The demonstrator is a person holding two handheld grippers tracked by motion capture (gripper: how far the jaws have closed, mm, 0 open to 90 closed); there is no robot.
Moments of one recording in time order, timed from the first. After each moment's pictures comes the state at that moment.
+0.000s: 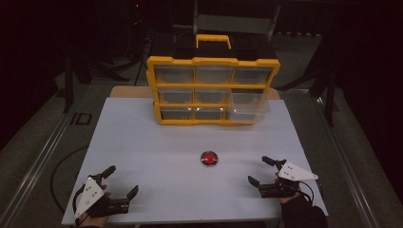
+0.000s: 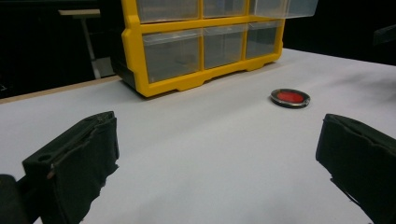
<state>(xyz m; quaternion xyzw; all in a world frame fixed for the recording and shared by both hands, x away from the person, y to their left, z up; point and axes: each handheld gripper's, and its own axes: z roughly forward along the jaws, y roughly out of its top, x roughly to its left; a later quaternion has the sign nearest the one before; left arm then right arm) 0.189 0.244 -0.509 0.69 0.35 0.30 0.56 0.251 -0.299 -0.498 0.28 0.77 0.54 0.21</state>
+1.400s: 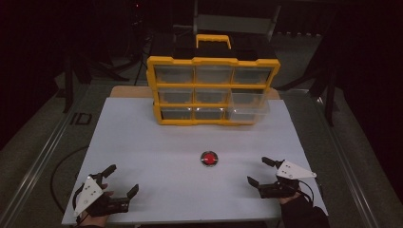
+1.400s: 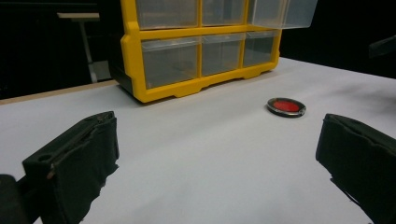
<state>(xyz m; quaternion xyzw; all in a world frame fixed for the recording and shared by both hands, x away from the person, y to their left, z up) 0.191 0.244 -0.508 0.68 0.35 0.29 0.57 0.249 -0.294 -0.490 0.29 0.79 0.51 0.20</state>
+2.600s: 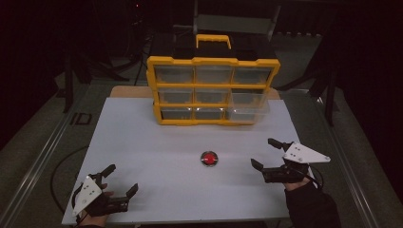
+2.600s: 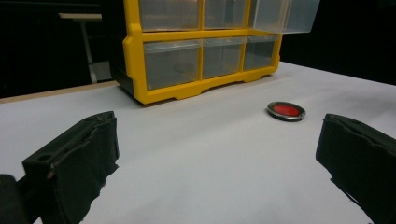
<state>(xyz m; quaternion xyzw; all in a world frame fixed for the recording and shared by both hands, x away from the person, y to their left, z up) 0.191 0.246 -0.507 0.68 0.36 0.29 0.58 0.260 -0.282 -0.408 0.28 0.77 0.52 0.24</state>
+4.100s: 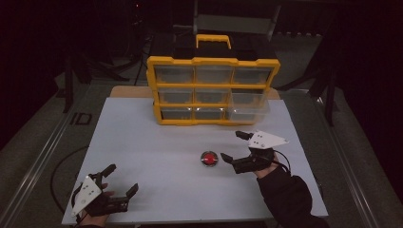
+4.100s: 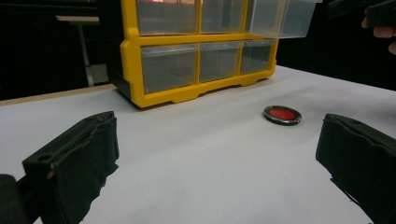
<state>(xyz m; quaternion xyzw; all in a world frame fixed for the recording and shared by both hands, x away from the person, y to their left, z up) 0.191 0.245 -0.506 0.67 0.35 0.28 0.59 0.299 -0.209 -0.417 0.23 0.80 0.51 0.19</state>
